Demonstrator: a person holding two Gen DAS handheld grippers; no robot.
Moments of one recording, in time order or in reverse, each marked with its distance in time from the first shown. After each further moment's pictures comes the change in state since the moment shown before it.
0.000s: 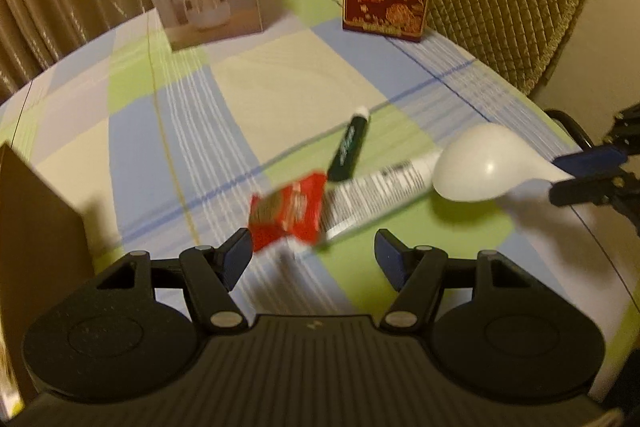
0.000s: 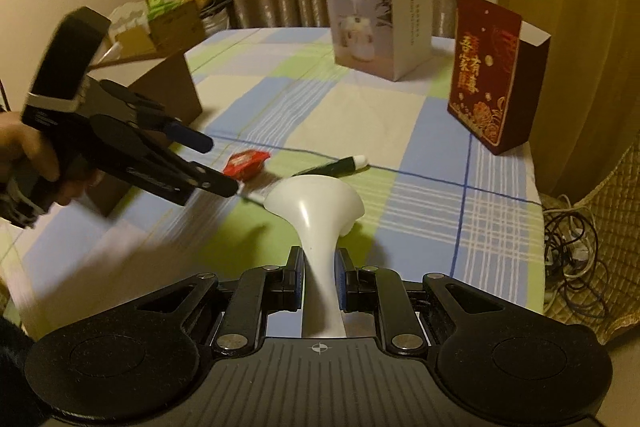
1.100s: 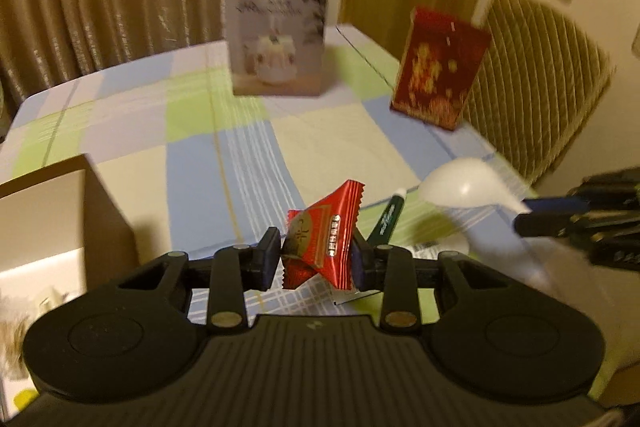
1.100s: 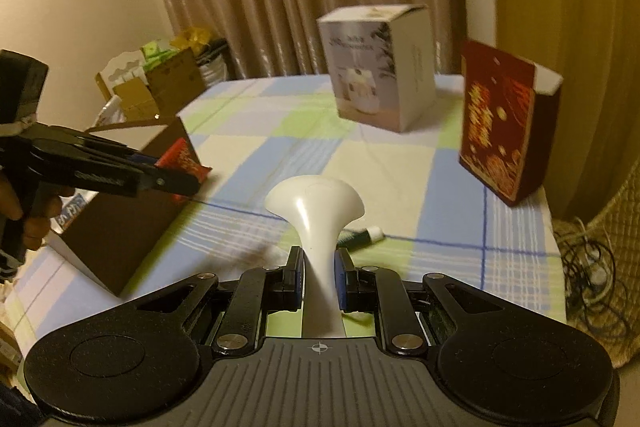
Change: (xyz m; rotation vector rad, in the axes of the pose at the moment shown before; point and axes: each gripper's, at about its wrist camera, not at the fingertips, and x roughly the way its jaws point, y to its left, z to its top) left arm -0.075 0.055 0.003 -0.218 -0.172 0.003; right arm 0.006 0.014 0.048 0.043 -0.122 0.049
